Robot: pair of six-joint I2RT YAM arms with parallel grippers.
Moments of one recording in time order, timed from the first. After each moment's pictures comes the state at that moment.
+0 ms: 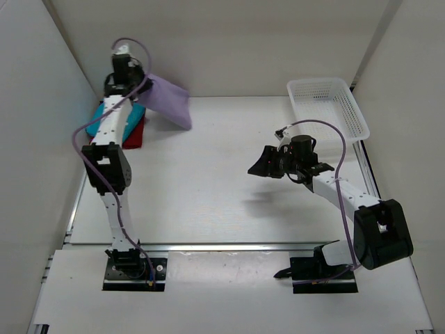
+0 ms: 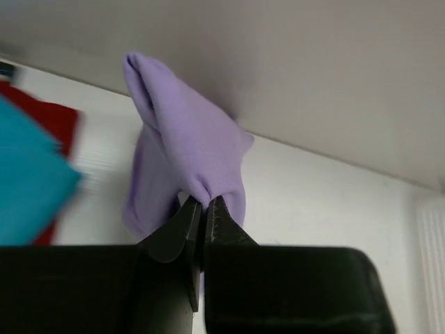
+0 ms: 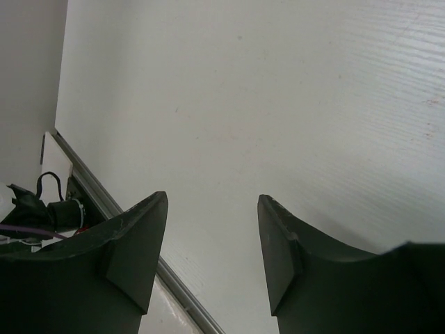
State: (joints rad) left arm -0.04 2.20 2.17 -0.39 0.07 -0.43; right arm 0.31 1.35 0.77 -0.02 -0.60 0.50
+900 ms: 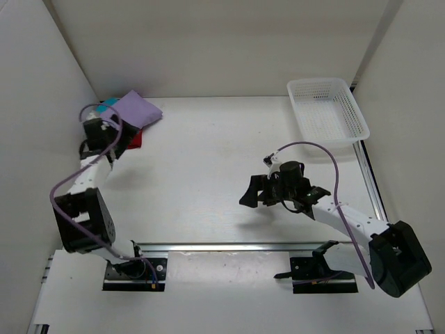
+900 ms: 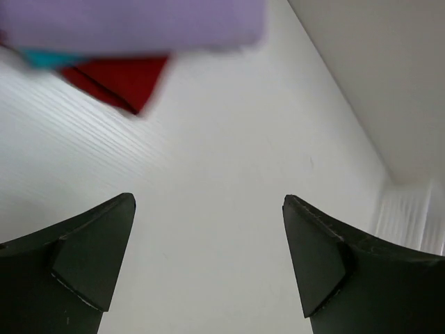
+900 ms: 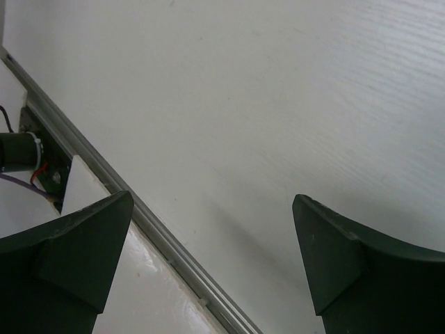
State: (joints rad) left arm 0.30 1.52 1.02 -0.05 0.23 -0.71; right arm 0.53 1.16 0.54 -0.03 -0.47 0.48
